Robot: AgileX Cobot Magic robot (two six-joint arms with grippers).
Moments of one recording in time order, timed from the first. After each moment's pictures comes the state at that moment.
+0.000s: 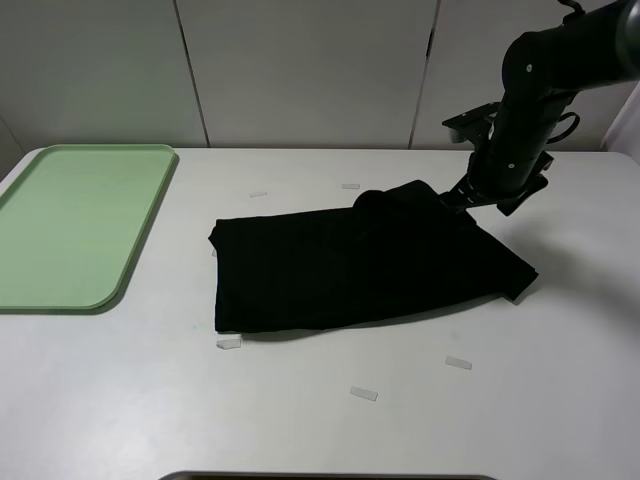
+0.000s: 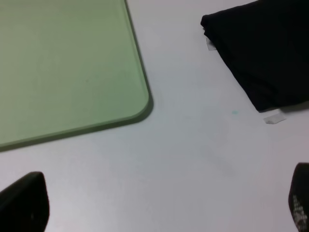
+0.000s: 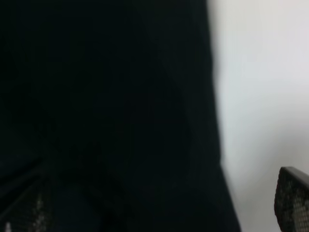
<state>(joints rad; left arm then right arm) -0.12 -0.01 -0.50 -0.01 1.06 0.07 0.24 1.97 -1.28 -0.09 0.84 -0.14</state>
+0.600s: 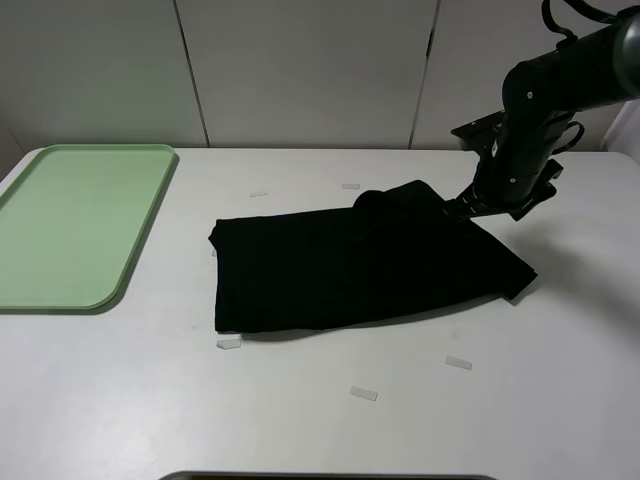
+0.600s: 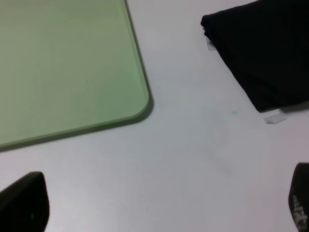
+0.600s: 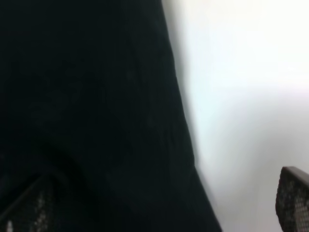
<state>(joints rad) -0.12 -0.01 -0.50 -0.01 1.06 0.07 0.23 1.97 -1.22 -0.21 0.74 0.05</state>
